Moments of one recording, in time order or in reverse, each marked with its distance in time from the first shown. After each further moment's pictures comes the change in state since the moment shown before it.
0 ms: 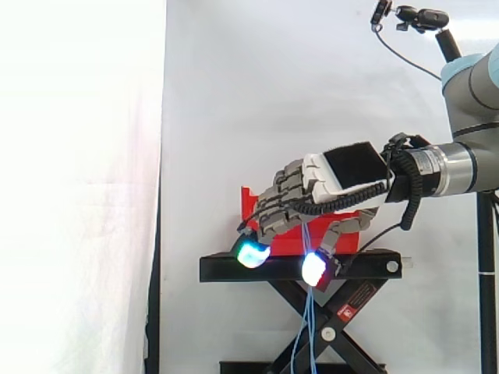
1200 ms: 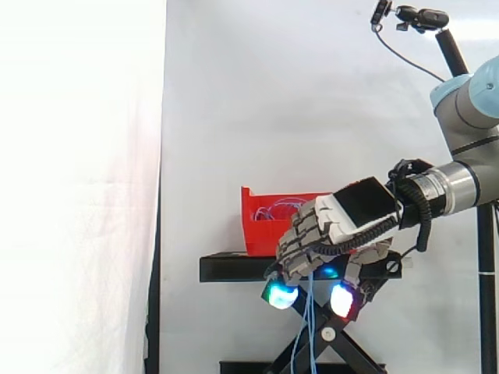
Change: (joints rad) arm -0.066 -0.025 0.000 -0.135 -0.033 -0.004
